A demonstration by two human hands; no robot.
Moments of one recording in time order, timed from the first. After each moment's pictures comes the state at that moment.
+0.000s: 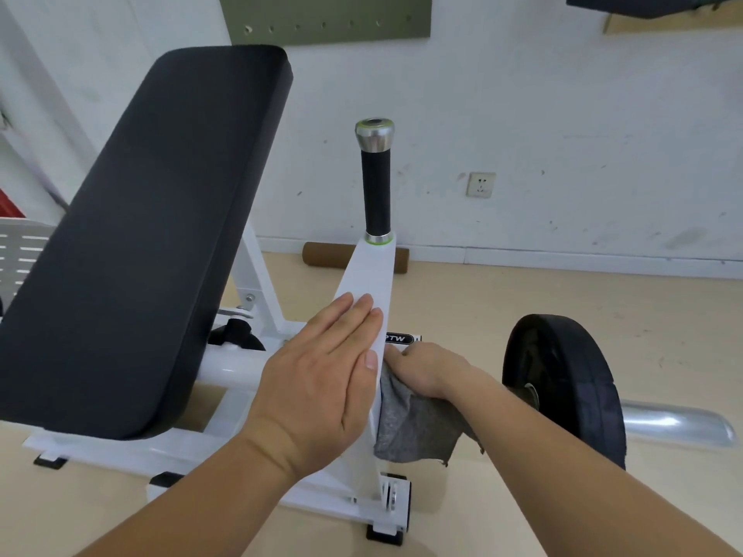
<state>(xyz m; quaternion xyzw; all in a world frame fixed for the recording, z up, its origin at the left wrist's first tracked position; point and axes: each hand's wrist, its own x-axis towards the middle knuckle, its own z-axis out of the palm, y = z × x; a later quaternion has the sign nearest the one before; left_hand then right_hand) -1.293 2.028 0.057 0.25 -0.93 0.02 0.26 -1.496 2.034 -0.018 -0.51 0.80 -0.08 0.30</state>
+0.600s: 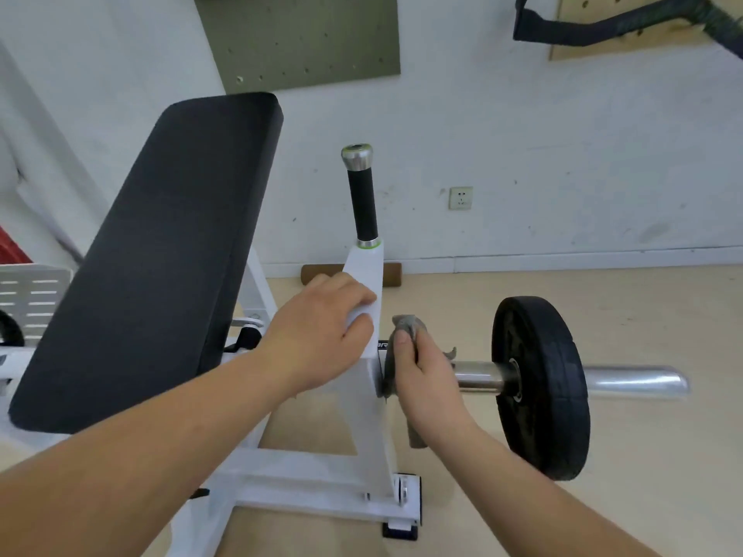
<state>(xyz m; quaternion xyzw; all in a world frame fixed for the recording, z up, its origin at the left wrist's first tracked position) -1.297 2.014 0.099 0.28 -0.94 -0.07 0.16 -1.408 2.125 0.022 -0.35 0.69 -0.58 0.23</state>
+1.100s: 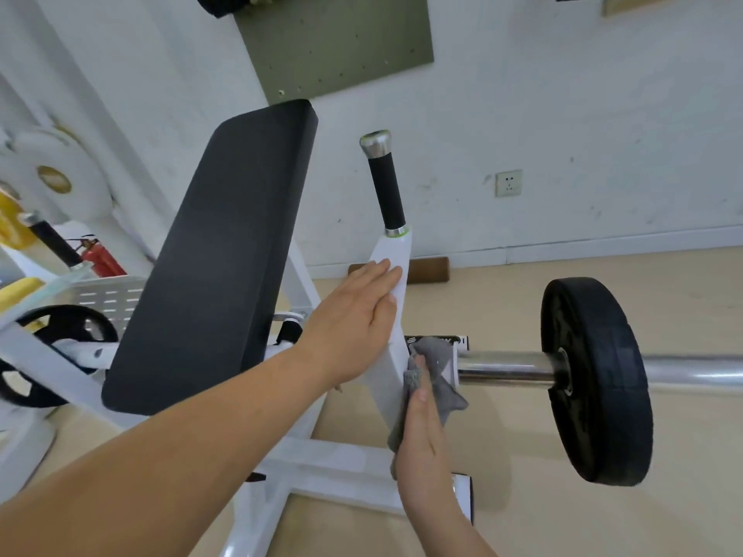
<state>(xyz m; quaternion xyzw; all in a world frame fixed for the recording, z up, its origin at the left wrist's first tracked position) -1.304 2.023 0.085 0.31 -0.93 -0.10 0.16 -1.335 2.126 -0.068 -0.27 0.55 -0.72 0.32</state>
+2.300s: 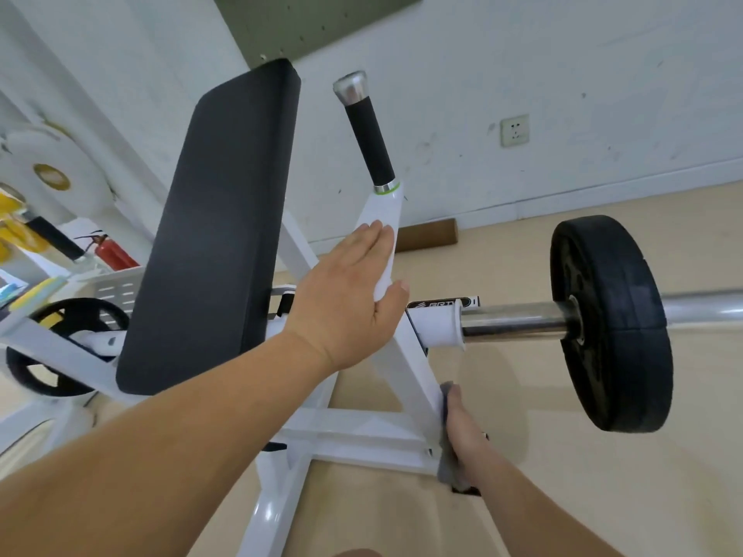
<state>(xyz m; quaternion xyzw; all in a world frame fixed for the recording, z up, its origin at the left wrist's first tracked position) -1.304 2.042 0.077 0.31 -0.94 0.06 0.12 -1.382 2.113 -0.210 0.02 0.62 -0.52 0.59</state>
